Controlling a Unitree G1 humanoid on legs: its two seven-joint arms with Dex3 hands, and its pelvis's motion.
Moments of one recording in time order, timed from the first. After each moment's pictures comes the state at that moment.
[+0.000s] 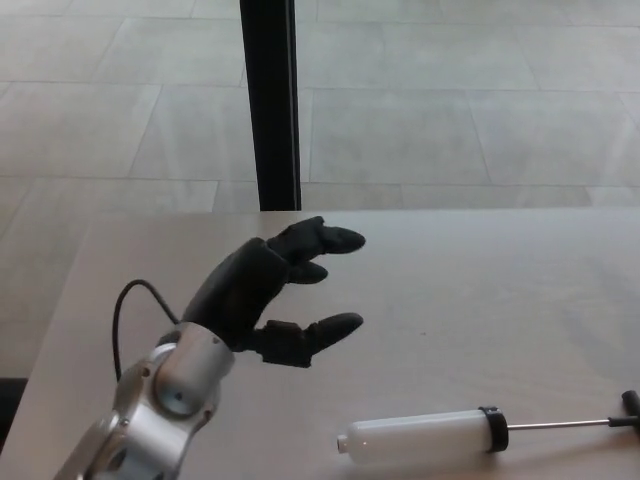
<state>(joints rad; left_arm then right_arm) -0.43 0.33 -0.39 0.05 0.27 0.14 -0.07 -0.04 -0.59 -0.34 0.05 0.20 -0.02 0.13</state>
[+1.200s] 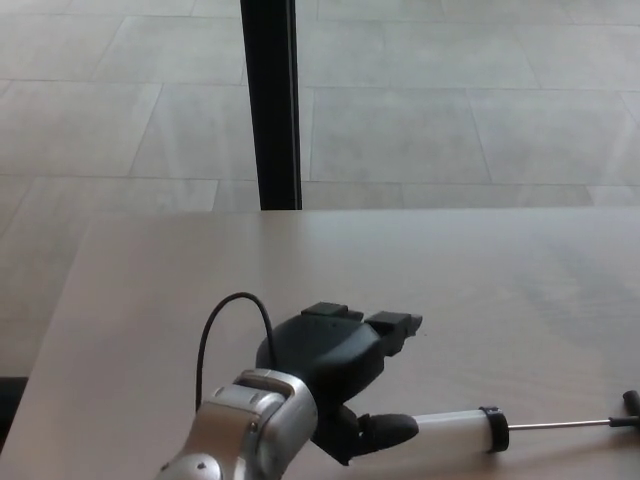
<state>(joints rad) -0.44 0.35 -0.79 -0.17 0.73 0.53 -0.32 -0.18 -0.56 -0.31 0.03 0.18 0.06 0.11</state>
